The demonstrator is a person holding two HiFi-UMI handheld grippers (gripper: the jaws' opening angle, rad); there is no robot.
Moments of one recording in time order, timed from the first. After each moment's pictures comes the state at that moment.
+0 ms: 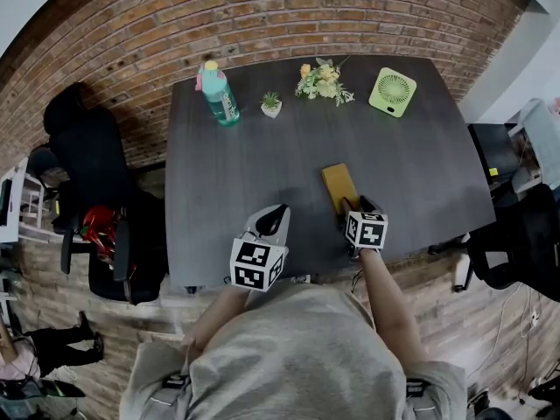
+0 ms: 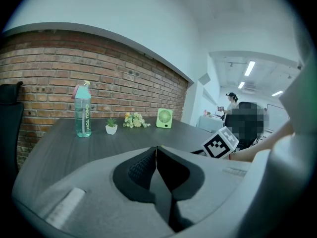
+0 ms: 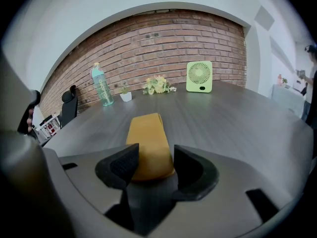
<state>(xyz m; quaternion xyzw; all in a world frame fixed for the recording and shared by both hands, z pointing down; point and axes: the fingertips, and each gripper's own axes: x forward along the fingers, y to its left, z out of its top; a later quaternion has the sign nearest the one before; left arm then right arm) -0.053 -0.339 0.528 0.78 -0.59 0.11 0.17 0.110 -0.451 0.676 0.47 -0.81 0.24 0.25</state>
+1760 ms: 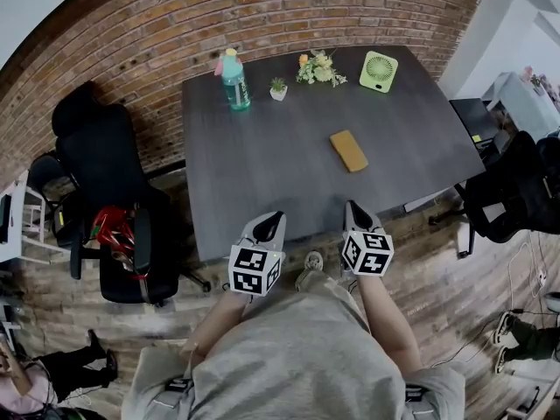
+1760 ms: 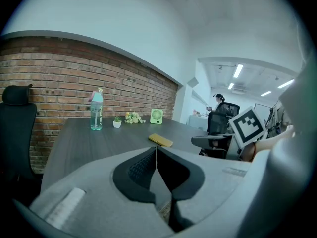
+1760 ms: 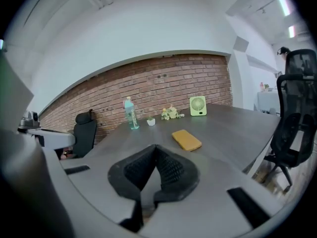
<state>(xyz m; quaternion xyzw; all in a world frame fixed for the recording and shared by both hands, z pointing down) -0.095 -0.168 0.509 0.81 -0.56 0.11 0.16 0.065 -0.236 0.548 0.52 -0.82 0.19 0.11</state>
